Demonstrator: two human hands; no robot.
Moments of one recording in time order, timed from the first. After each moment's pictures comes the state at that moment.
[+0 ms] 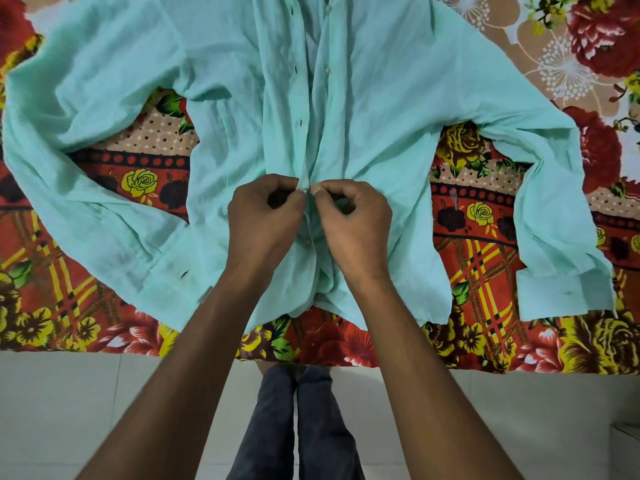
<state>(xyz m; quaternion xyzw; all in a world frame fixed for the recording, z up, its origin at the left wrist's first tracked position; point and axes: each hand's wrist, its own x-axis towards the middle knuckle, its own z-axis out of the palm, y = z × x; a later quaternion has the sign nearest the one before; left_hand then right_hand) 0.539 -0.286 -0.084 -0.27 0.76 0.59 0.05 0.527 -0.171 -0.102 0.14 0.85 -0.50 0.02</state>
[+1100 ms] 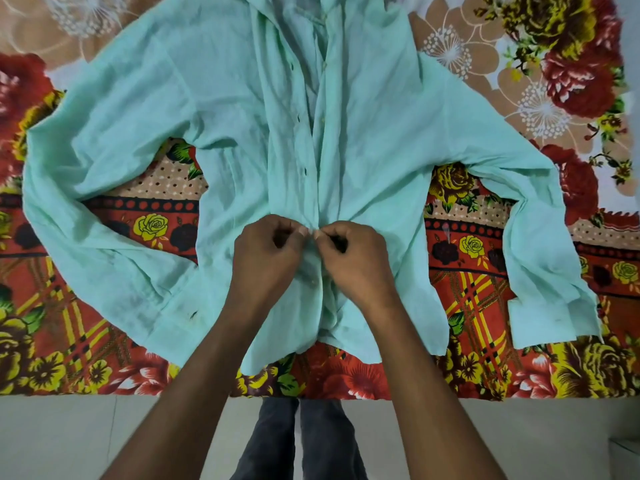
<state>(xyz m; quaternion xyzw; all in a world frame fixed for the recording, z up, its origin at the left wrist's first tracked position) 0.529 -0.301 -0.086 -0.25 0.78 0.56 0.10 0.512 -0.164 -0.089 0.09 0.89 -0.43 0.14</state>
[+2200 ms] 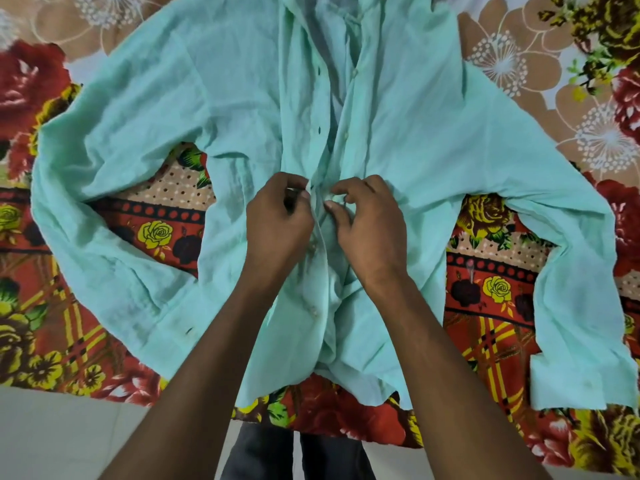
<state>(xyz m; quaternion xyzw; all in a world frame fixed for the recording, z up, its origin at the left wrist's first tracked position) 0.458 -0.293 -0.101 -0.28 0.81 0.52 0.01 0.432 -0.167 -0.108 -0.04 0.95 -0.30 0.07</state>
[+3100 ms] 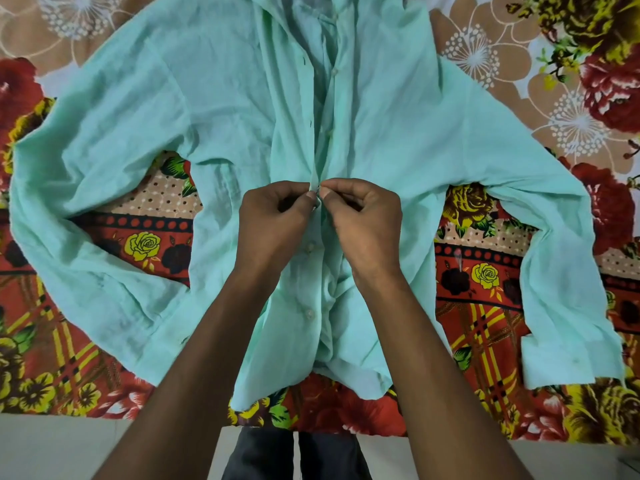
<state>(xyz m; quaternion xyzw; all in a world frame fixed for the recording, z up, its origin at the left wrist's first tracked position) 0.454 -0.291 -0.084 -0.30 0.71 0.63 0.07 0.435 -0.176 -0.088 0.20 0.79 -0.58 0.08</state>
